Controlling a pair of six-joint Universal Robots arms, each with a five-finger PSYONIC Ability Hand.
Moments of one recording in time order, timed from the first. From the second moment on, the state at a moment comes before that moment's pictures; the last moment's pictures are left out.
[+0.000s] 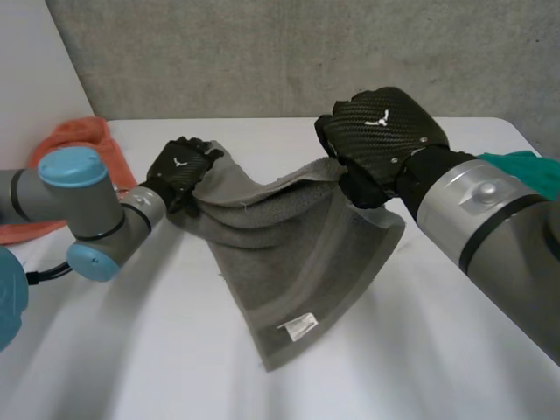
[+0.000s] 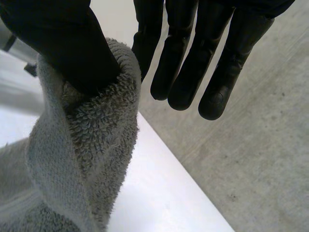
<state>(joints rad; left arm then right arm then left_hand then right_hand) 4.45 -2.46 -1.07 3.44 -1.21 3.61 2.18 -1.48 1.38 0.16 1.42 2.73 0.25 0.26 0.25 0.25 0.08 0.98 1.16 1.18 1.19 0.98</state>
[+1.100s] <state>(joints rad) 4.38 -2.14 -1.21 3.30 -1.50 3.75 1.93 -0.85 0.78 0.29 1.44 2.53 1.16 1.20 1.19 1.20 0.96 0.98 1.16 1.18 1.19 0.99</state>
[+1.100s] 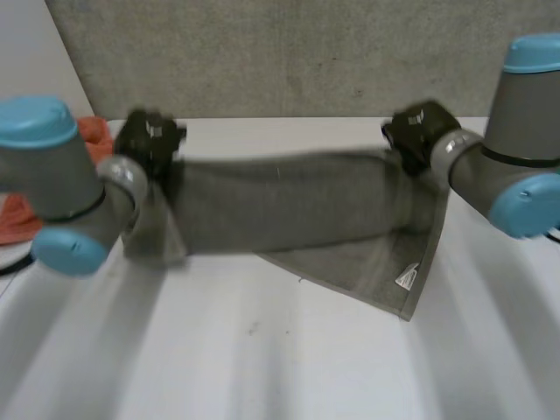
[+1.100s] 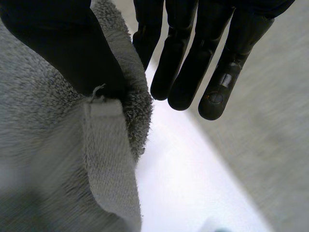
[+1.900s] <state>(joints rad) 4.34 -1.94 -1.77 3.48 -1.53 3.69 1.94 -1.11 1.52 -0.06 1.35 2.46 1.16 1.19 1.19 1.20 0.96 0.98 1.16 1.18 1.19 0.99</state>
